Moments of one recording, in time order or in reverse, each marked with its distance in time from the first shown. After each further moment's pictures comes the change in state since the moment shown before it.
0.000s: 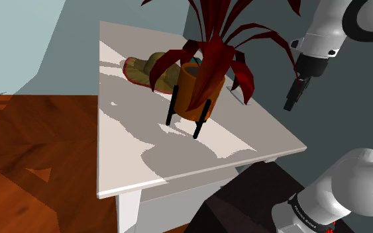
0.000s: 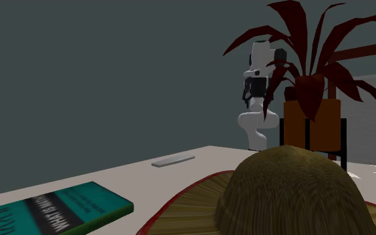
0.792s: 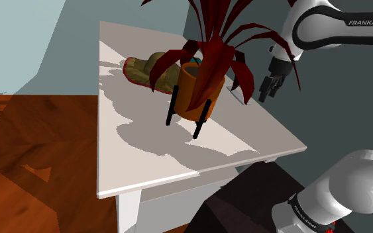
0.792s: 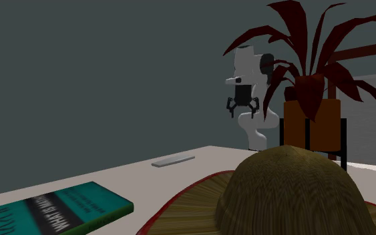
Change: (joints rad) arm -0.076 0.297 -0.091 0.063 -0.052 0.276 -0.009
